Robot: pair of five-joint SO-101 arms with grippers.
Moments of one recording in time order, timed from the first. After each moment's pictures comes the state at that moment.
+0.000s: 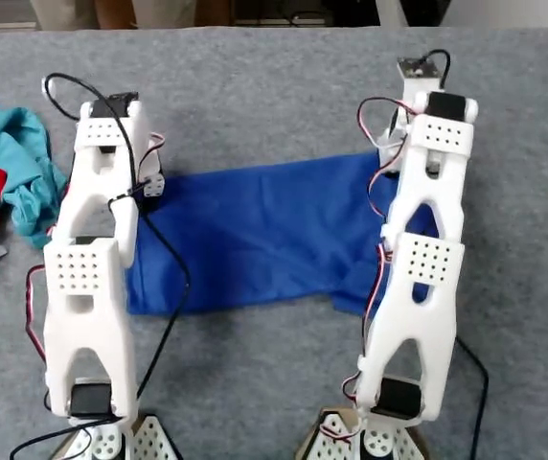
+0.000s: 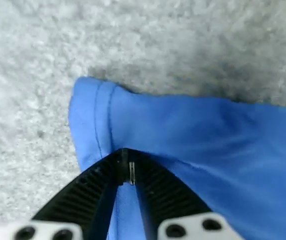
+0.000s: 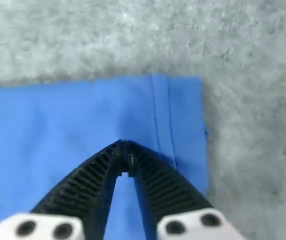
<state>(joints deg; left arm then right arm) -5.9 52.1 -43.3 92.5 3.4 8.6 67.5 -72.3 93.8 2.8</state>
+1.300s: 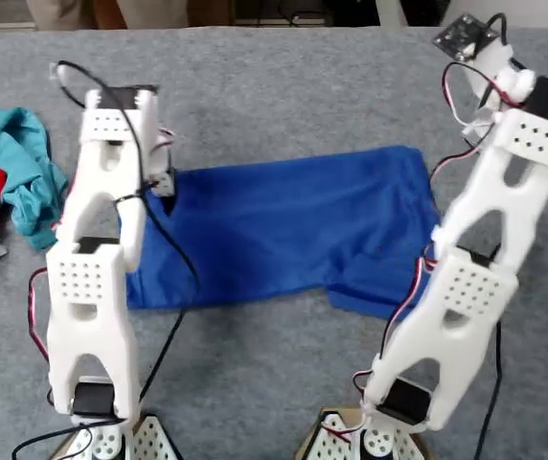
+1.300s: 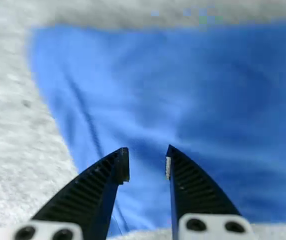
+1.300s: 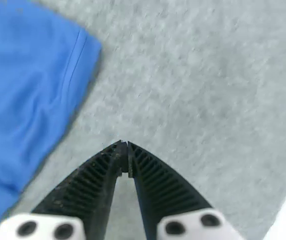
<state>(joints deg) 0.2 41.9 -38.9 100.1 -4.2 21.5 41.7 -69.3 101.3 50.5</state>
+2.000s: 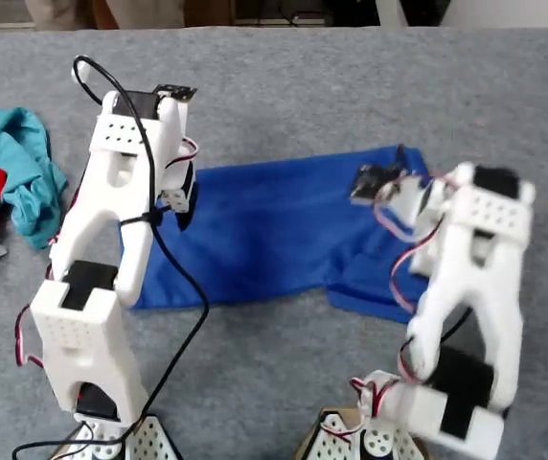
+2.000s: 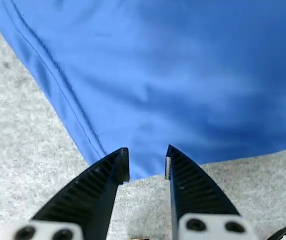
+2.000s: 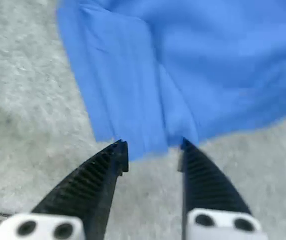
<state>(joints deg) 4.7 20.0 -19.3 100.1 -8.7 15.3 -12.2 29.7 79.7 75.6</state>
